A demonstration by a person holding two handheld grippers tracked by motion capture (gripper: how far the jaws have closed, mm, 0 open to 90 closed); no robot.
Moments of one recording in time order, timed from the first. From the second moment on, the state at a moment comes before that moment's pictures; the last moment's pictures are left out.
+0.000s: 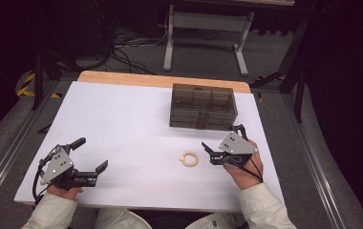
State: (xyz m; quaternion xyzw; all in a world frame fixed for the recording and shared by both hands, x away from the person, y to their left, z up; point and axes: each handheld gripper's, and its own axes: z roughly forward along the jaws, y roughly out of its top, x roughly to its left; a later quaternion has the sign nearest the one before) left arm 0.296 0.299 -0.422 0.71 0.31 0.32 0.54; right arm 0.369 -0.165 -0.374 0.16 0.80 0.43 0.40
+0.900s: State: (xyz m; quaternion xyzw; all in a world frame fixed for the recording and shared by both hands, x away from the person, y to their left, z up) left arm 0.296 0.301 -0.421 0.71 0.31 0.32 0.55; right arm 0.370 -0.140 -0.376 0.08 0.80 0.27 0.53
